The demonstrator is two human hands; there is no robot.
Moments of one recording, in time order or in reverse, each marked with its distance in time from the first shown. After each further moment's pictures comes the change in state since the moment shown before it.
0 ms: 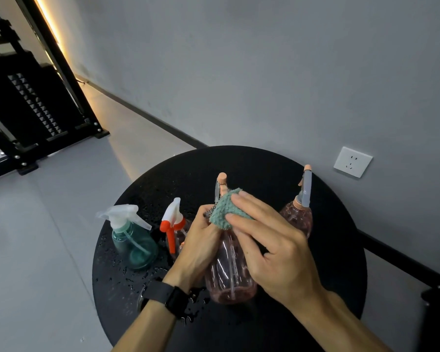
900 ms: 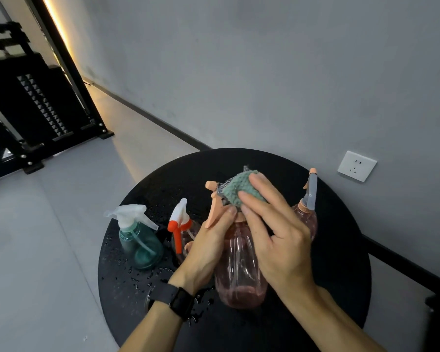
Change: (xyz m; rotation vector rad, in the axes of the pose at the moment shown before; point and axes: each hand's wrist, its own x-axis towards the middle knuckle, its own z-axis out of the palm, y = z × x) left_hand -0.007 0.013 0.006 -0.260 -0.088 0.001; right_hand 0.012 -0.004 0.016 0.059 0.181 0.119
